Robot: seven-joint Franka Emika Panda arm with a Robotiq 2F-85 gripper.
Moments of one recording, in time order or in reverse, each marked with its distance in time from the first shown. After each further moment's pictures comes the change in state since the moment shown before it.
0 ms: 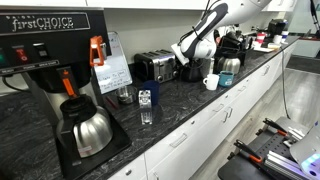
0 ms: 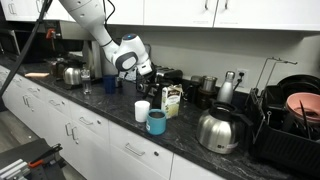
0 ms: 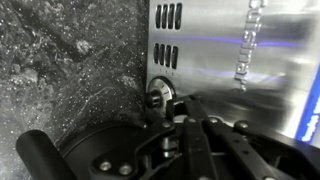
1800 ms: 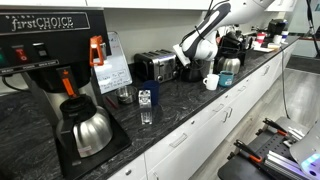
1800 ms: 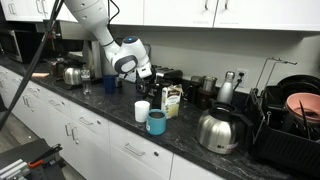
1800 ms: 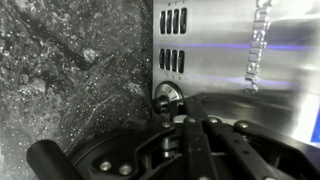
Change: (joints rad) arm -0.205 -0.005 0.219 -0.025 0.021 0.047 -0.047
